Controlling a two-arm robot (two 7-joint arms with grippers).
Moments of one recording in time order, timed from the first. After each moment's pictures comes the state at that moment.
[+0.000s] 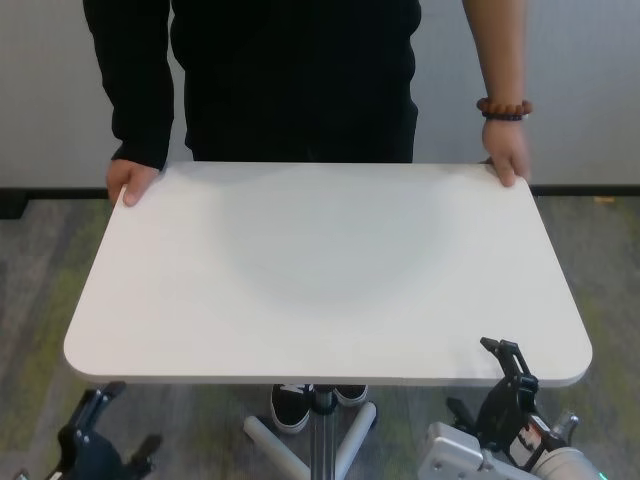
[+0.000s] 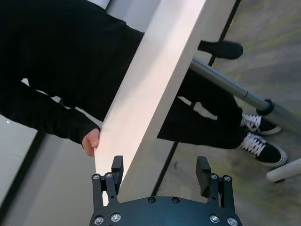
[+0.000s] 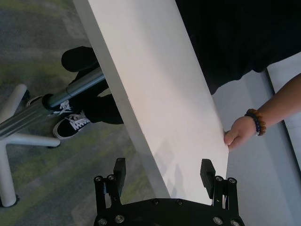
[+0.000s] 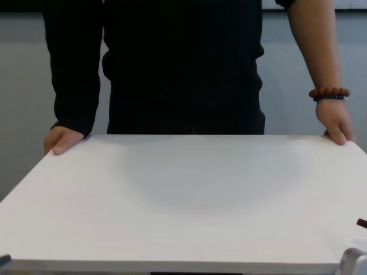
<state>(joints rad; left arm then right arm) 0.29 0.67 0.40 -1.57 0.60 -0.28 0.35 -0.11 0.67 -0.63 -1.81 -0.48 0.38 -0.14</state>
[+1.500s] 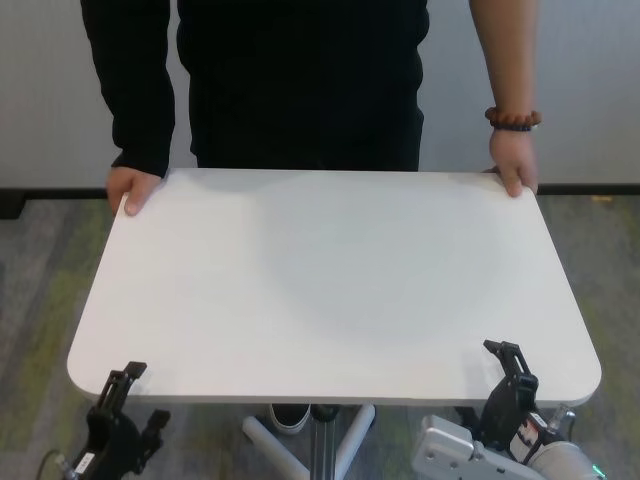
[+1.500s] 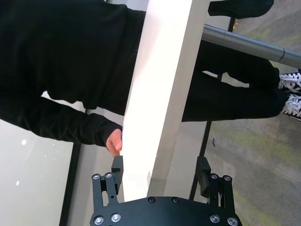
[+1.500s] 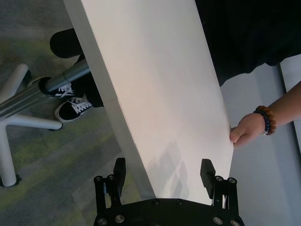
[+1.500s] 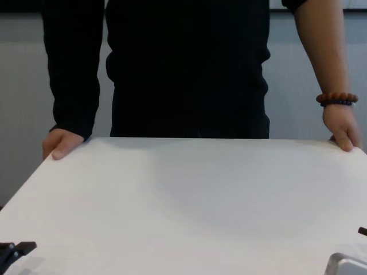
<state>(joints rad) 0.23 0.53 0.41 -1.52 0.92 -0.08 0.38 -0.10 0.62 -0.60 -1.77 -0.58 0.43 -0.06</state>
